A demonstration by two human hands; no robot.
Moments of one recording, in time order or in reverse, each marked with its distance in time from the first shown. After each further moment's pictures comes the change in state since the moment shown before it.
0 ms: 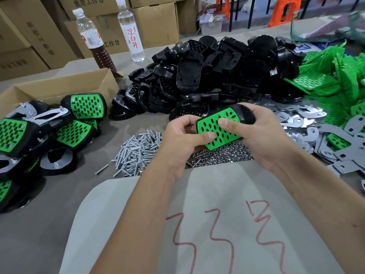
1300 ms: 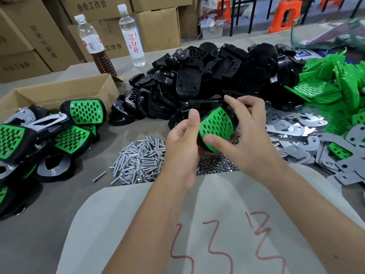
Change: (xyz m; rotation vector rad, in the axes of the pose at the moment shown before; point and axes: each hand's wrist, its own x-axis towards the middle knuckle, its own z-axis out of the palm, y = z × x) left_hand -0.002 0.001 0.029 -0.268 0.155 0.029; right_hand -0.001 0.012 0.010 -0.765 0.112 -0.343
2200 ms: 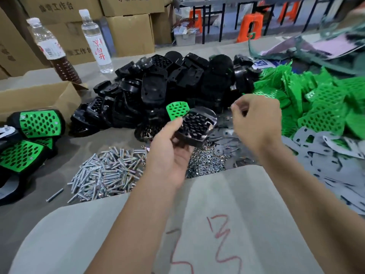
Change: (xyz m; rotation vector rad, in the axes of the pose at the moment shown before) left_hand 0.013 -0.003 0.041 -0.417 0.065 -0.209; right_hand 0.041 0.023 -0.076 -0.527 0.310 0.150
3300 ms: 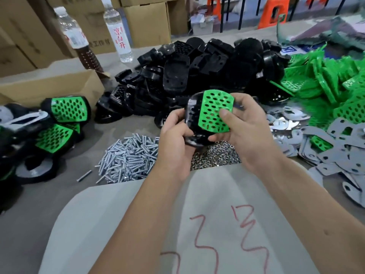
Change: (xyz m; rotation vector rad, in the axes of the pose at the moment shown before) left_hand 0.000 0.009 -0.030 0.279 -0.061 0.162; right_hand -0.055 -0.043 0.030 1.370 -0.362 0.345
